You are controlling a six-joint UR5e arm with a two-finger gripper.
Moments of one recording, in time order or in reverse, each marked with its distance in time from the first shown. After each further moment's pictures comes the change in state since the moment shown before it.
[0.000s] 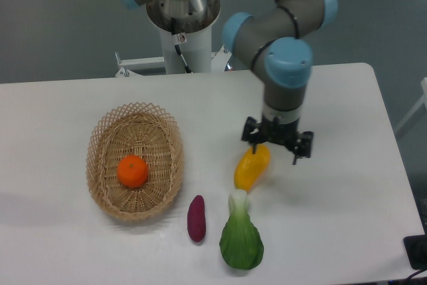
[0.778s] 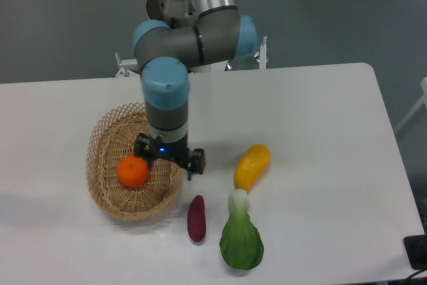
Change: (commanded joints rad) arm -0.270 0.002 -0.052 -0.020 -0.049 -0.232
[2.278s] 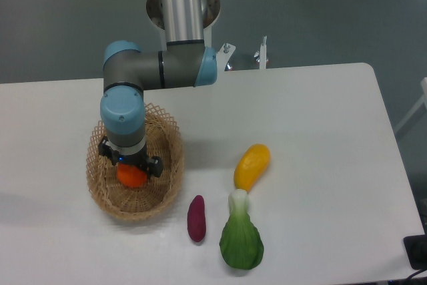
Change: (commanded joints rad) arm -0.103 -0.095 -0.037 0.023 0.008 0.000
